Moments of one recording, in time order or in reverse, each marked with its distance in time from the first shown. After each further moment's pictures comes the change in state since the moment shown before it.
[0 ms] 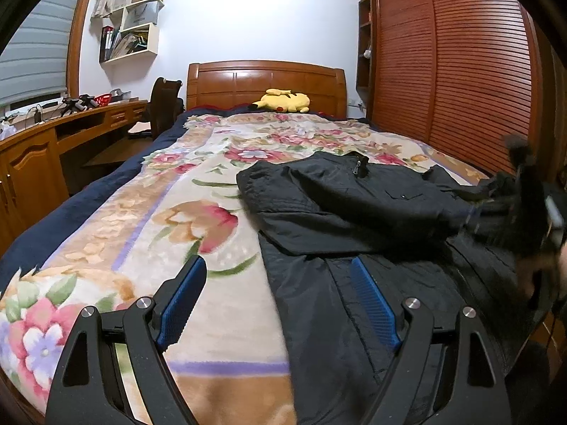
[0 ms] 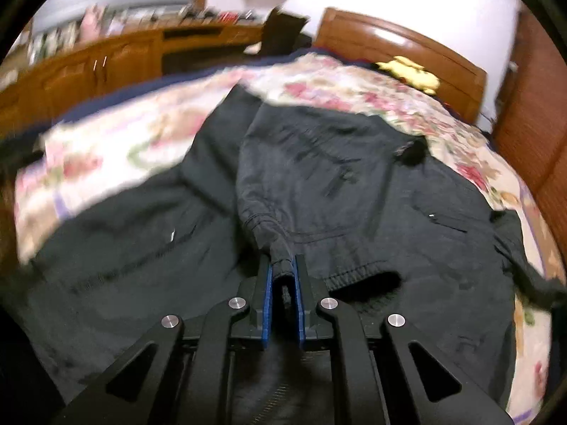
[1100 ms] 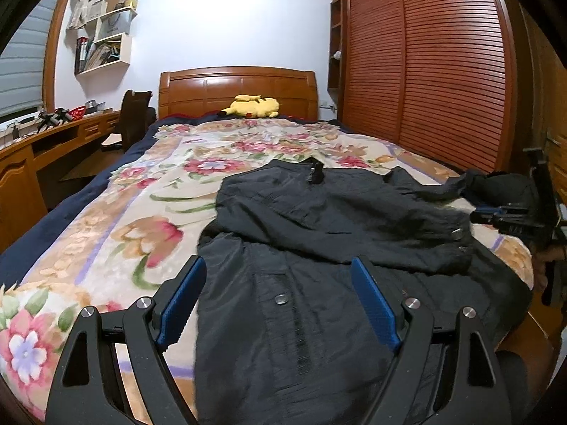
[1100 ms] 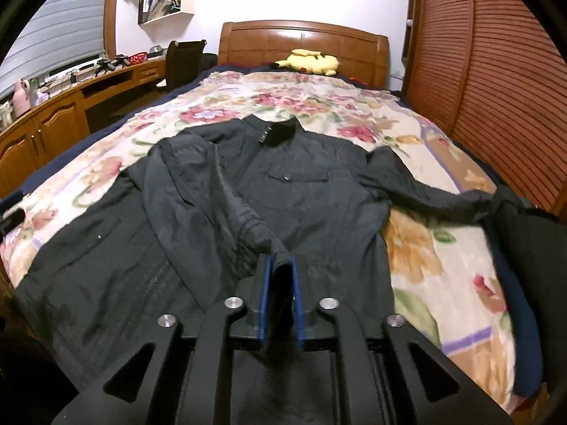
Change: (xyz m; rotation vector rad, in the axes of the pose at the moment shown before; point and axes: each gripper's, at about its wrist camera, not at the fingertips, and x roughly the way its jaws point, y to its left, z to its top) left arm -0.012 -0.076 0.019 0.045 -0.013 -0.088; right arm -0.101 -0.054 -0.043 0.225 0.010 -0.233
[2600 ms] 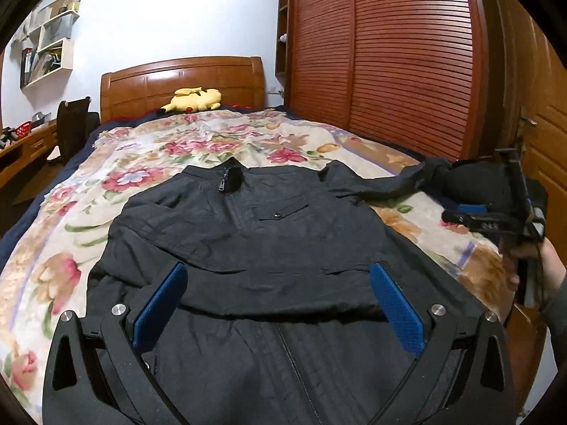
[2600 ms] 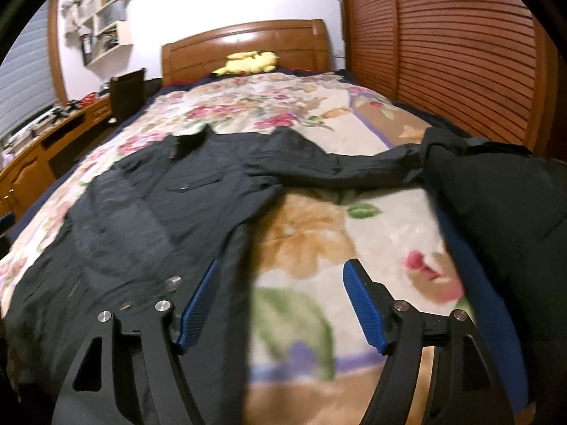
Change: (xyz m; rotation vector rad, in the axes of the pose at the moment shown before) left arm 0.083 -0.123 0.051 0.081 0.065 -0.149; right arm 0.045 -0.137 -0.008 0.218 0.018 -0.040
